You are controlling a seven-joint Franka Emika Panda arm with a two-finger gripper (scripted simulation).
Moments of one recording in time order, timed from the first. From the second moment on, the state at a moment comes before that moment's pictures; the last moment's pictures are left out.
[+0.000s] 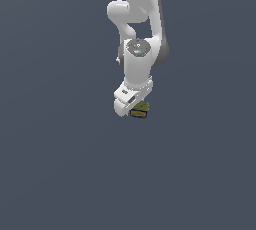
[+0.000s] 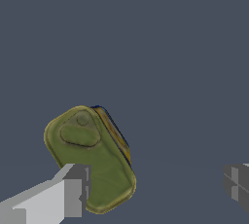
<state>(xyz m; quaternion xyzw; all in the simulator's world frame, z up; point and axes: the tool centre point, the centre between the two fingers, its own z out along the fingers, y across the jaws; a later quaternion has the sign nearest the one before) -0.048 0.029 0.132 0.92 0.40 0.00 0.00</state>
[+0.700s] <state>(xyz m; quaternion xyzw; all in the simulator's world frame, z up) -0.080 0.050 0.115 0.82 0.57 0.00 0.00</state>
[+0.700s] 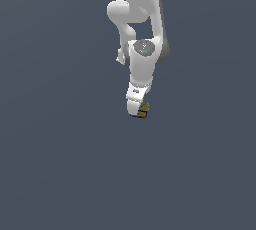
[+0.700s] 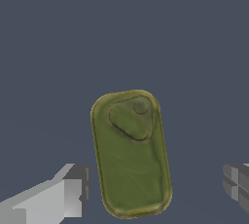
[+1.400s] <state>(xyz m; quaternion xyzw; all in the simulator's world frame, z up) -0.092 0.057 0.109 0.77 0.63 0.00 0.00</state>
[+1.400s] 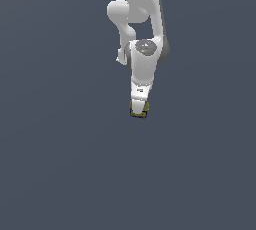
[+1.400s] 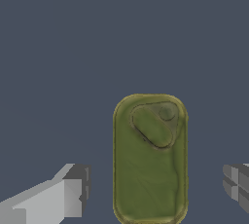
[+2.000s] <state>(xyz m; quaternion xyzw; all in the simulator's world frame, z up) -0.094 0.058 0.072 0.77 0.63 0.00 0.00</state>
